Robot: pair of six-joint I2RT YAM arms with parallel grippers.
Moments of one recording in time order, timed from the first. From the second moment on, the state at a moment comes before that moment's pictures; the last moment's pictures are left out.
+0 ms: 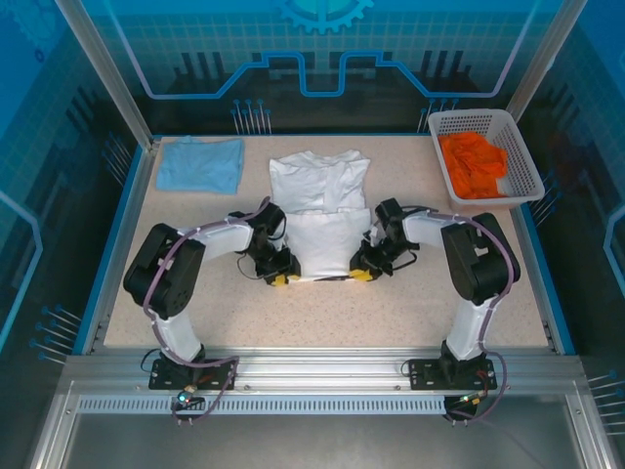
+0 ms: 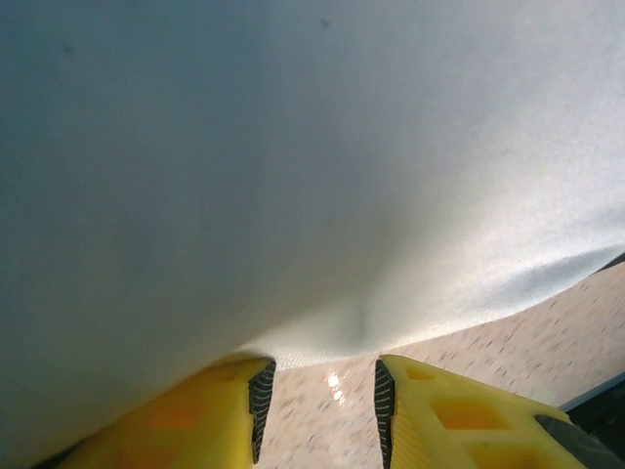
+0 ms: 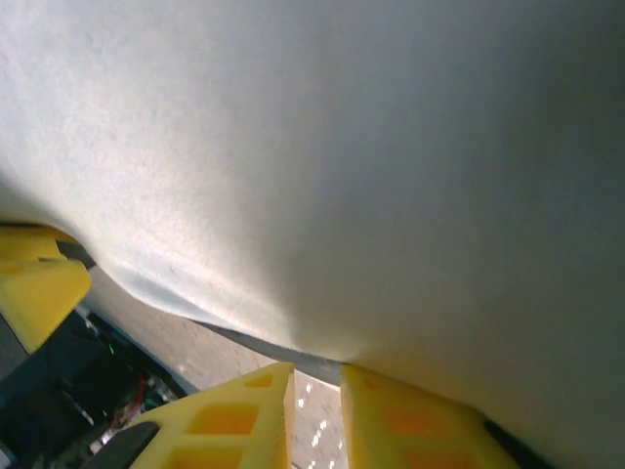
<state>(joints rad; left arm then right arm) -0.42 1.77 0.99 -0.68 0.49 -0.64 0.35 1.86 0.99 -0.65 -0.71 0.57</state>
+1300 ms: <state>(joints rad) -0.37 1.52 0.69 -0.52 0.74 -1.04 0.14 1.49 0.70 -0.80 -0.65 0.45</state>
